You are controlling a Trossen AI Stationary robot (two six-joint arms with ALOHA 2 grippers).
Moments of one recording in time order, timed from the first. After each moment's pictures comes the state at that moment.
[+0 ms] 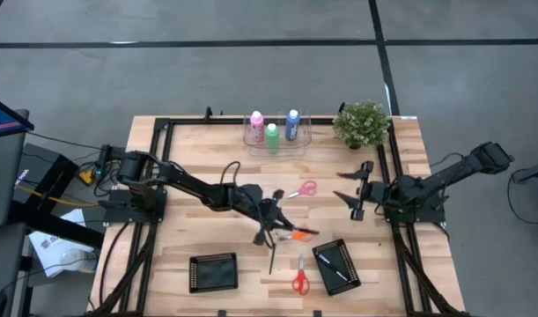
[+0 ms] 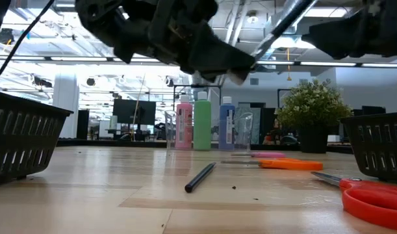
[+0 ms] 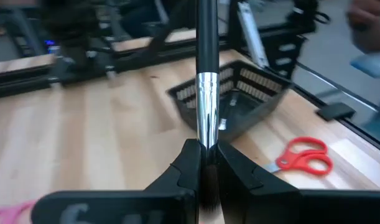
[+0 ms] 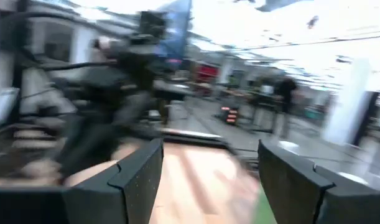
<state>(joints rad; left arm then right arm) -0.11 1.86 0.95 0.59 0.23 0.14 0.36 0.62 0.01 0.83 0.59 -0.32</state>
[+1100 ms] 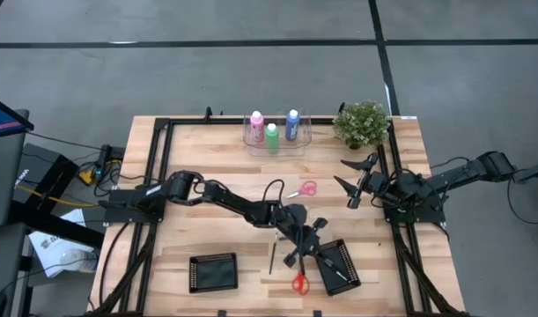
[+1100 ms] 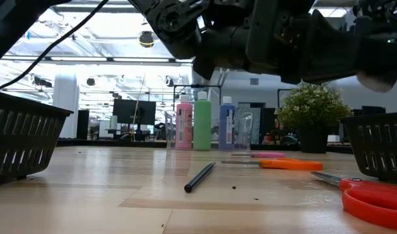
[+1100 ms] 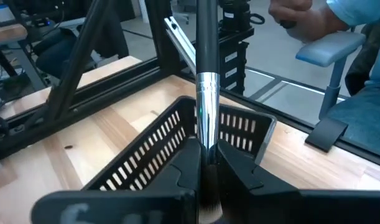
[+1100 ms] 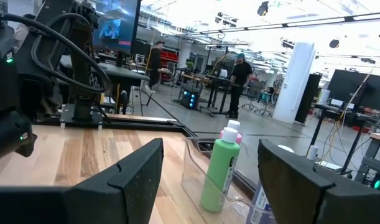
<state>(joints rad) -0.18 2.34 1.58 0.47 0.47 0.30 0.24 0.53 0.01 0.71 0.66 -0.31</state>
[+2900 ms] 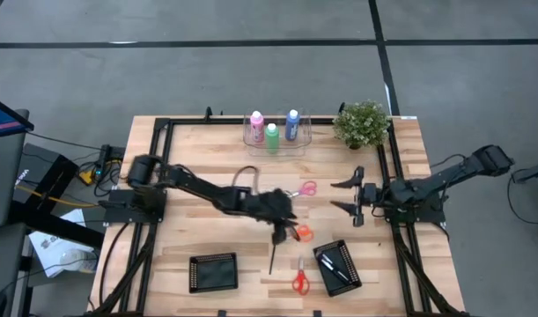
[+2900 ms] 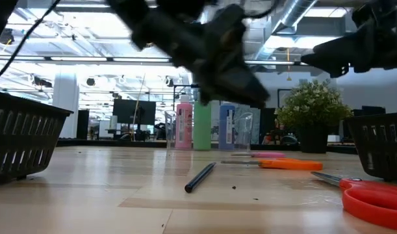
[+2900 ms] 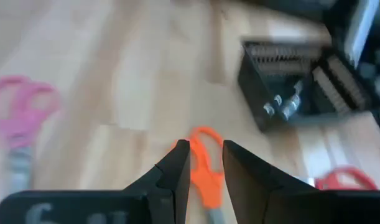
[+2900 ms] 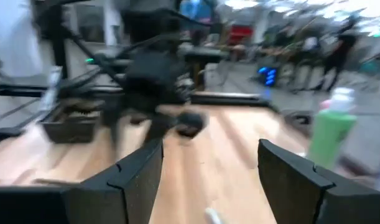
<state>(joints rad) -0.16 1.95 1.16 0.23 -0.04 -0.30 0.33 0.58 0.01 0.58 0.44 -0.07</state>
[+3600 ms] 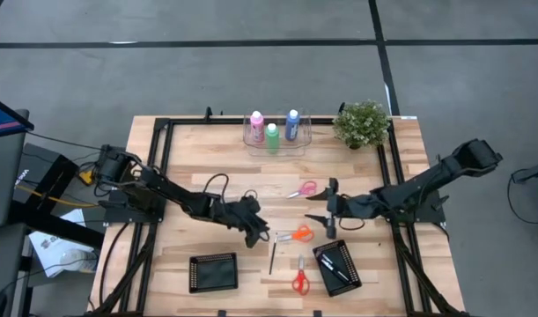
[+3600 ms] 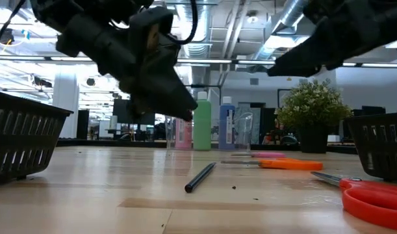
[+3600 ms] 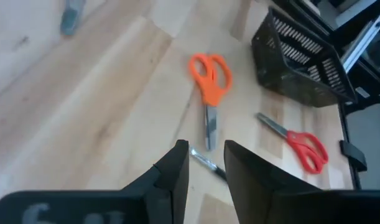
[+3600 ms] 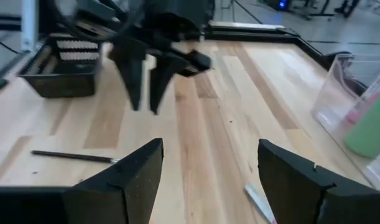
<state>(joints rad) -0.25 1.70 0.74 0.37 -0.16 -0.72 0.37 1.20 0.40 0.42 0.48 0.11</state>
